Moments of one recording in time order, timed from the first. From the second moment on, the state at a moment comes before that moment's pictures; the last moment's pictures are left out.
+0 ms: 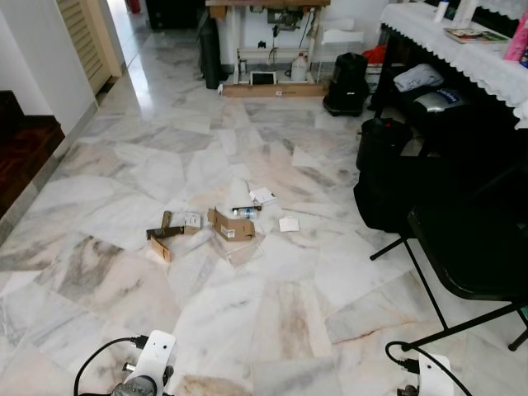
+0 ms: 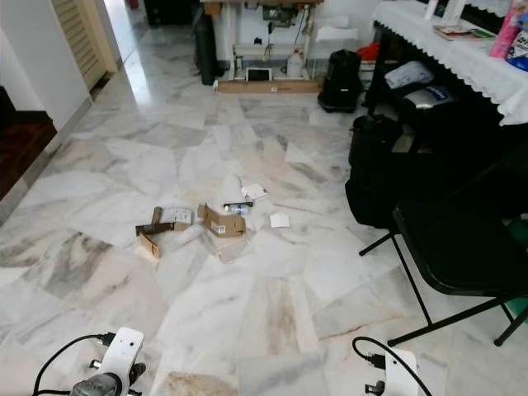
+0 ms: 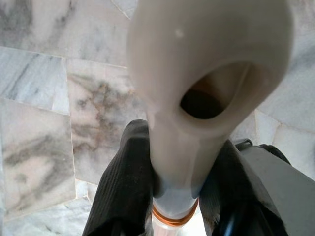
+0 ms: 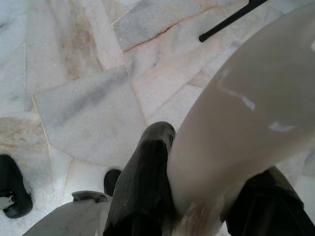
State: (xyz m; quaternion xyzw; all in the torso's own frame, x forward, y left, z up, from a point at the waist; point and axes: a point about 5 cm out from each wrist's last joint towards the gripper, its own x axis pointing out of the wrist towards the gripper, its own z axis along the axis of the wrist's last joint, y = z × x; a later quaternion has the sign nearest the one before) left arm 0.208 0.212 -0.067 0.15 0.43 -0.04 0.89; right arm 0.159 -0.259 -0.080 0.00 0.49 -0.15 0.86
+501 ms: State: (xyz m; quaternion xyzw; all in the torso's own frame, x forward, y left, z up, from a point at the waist) left arm 0.200 0.223 -0.069 0.15 0.44 -0.02 0.88; right arm 0.177 -0.254 -0.074 -0.02 0.47 -0.13 0.88
